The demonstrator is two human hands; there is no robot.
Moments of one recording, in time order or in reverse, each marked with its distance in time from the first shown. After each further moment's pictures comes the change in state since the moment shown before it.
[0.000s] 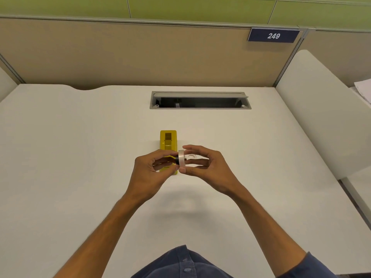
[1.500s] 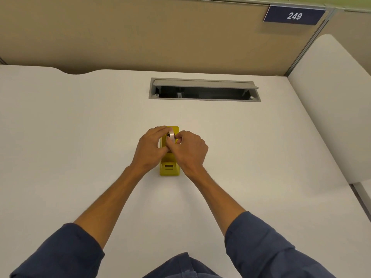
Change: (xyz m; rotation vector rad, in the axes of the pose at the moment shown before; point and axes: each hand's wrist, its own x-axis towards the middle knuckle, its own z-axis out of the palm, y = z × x) left_hand 0.101 -0.083 -0.004 0.452 -0.041 0.035; right_hand 0.120 0.041 0.061 -0.760 0.514 0.188
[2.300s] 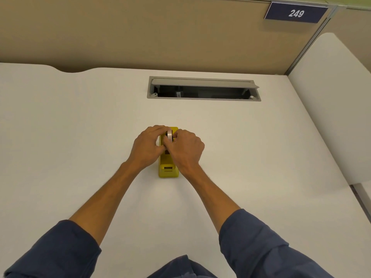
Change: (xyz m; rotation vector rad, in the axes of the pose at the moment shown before) left_hand 0.016 -0.013 -0.002 0.097 -0.077 -0.016; right_hand 0.012 -0.008 0.009 -0.096 -0.044 0.001
